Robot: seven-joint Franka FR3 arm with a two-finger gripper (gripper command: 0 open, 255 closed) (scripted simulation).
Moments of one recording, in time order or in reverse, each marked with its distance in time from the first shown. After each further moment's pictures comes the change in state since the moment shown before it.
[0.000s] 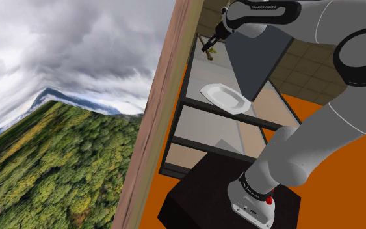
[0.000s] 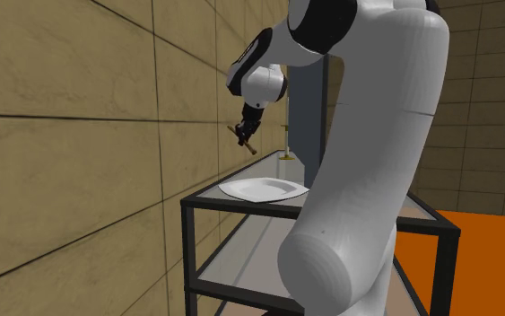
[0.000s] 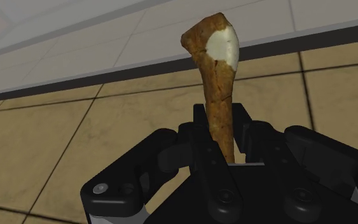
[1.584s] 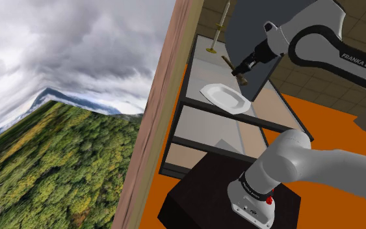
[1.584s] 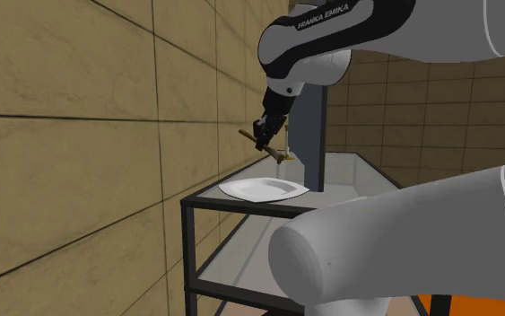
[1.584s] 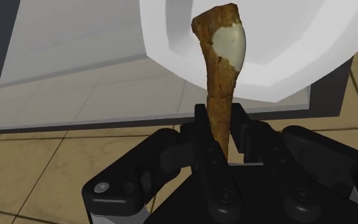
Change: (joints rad) arm -0.245 -0.930 0.317 -0.639 -0.259 -0.284 0.255
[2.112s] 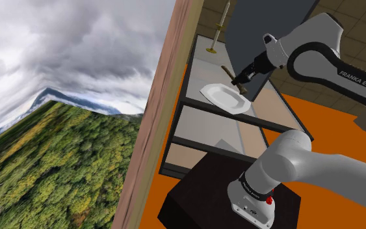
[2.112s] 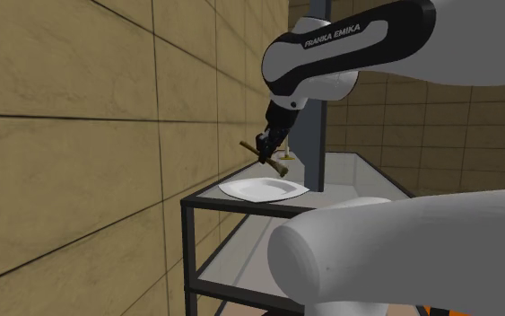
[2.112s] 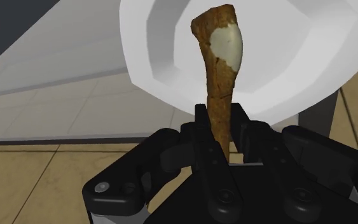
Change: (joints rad) arm -0.028 -0.108 -0.001 -0.125 -0.012 0.013 -0.001
